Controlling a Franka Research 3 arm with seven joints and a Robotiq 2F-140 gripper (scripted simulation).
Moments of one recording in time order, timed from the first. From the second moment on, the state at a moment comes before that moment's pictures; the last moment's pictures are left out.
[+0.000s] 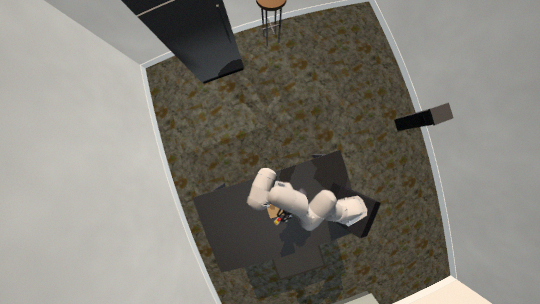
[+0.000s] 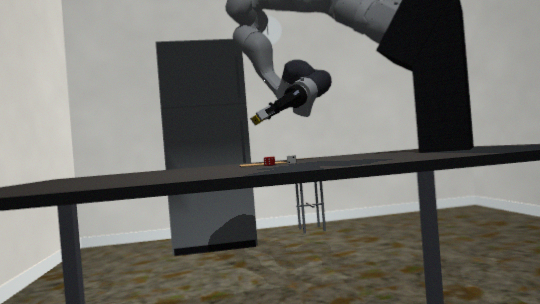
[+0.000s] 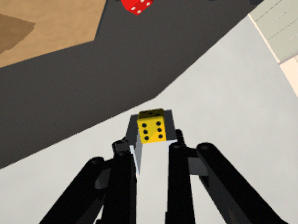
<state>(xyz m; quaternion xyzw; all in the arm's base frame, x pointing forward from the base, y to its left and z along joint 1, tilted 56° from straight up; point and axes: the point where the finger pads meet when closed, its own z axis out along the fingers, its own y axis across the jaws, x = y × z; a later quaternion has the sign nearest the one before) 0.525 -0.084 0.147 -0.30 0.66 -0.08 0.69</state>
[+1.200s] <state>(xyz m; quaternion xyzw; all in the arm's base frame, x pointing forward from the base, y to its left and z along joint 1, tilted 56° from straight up) 0.541 -0.156 0.137 -0.33 0.62 -0.25 0.67</state>
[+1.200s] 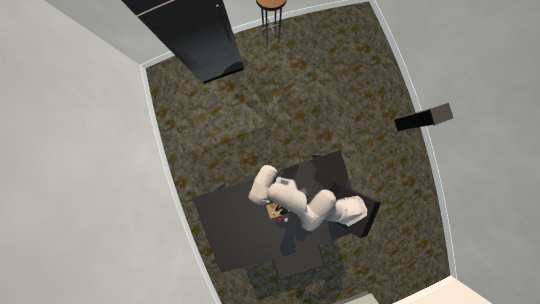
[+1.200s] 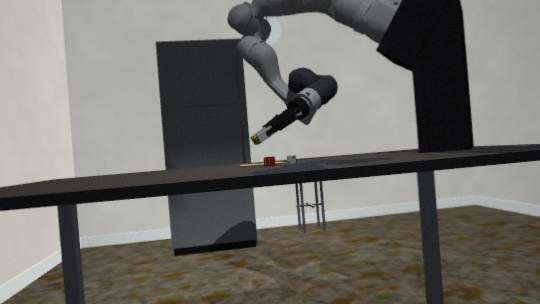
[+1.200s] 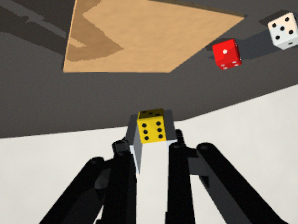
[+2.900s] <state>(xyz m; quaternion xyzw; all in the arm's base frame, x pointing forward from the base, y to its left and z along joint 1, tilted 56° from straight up) 0.569 -0.186 0.109 -0.34 0.62 -0.26 0.66</state>
